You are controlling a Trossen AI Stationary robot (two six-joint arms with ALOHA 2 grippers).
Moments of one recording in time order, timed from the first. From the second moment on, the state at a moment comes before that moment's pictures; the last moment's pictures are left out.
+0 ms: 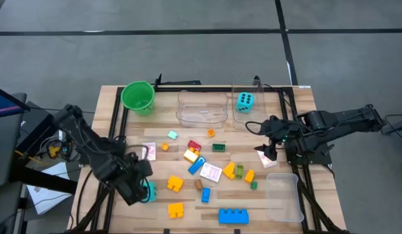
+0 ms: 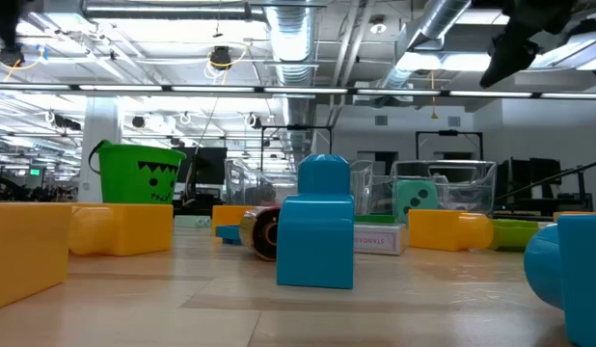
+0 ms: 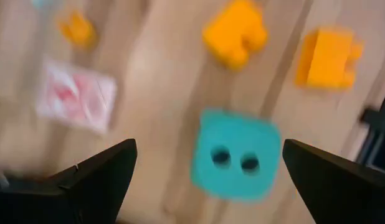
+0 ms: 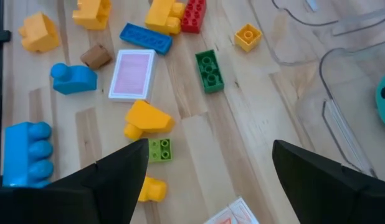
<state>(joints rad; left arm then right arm) -0.80 1.42 1.23 -1.26 -0.26 -1.16 0.19 0.88 0.91 -0.93 0.19 0.45</state>
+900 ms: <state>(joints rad) -1.05 1.51 0.98 -0.96 -0.50 -1.30 0.20 0.88 0.91 -0.87 0.19 0.44</state>
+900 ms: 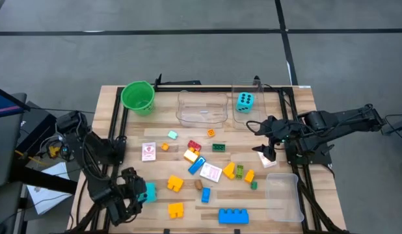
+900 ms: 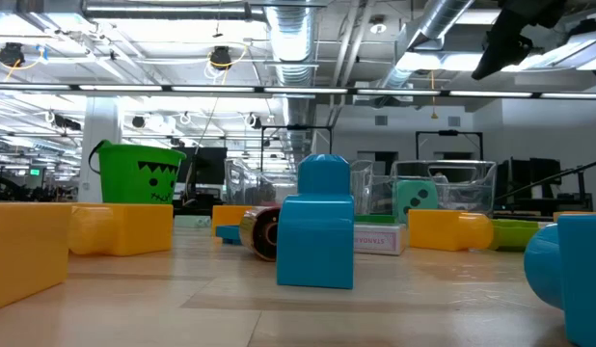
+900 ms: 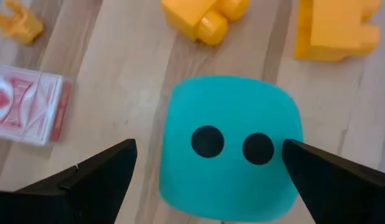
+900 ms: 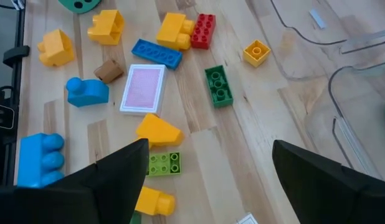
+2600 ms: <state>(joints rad) -1.08 1.45 0.92 -0.81 -0.41 -1.56 0.22 0.89 0.91 -0.83 0.18 0.44</state>
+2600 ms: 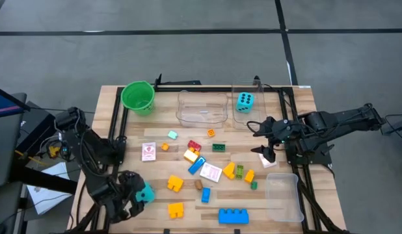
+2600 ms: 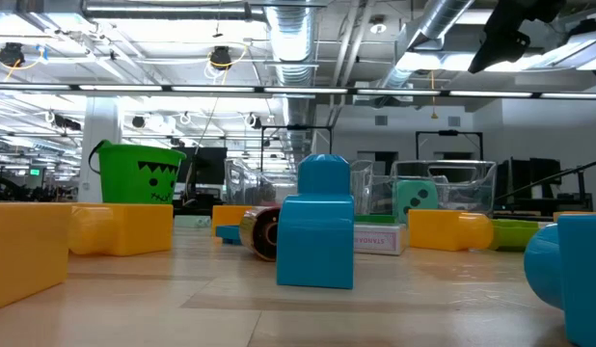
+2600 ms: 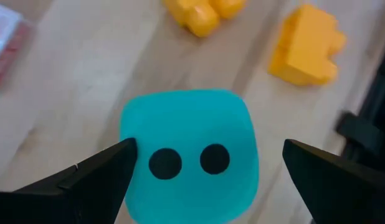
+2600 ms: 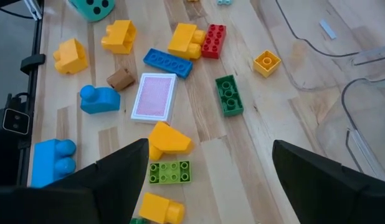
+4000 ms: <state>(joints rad) -1.03 1.00 0.92 -0.56 -1.16 -1.08 0.22 0.89 0.91 -0.82 0.21 0.36</state>
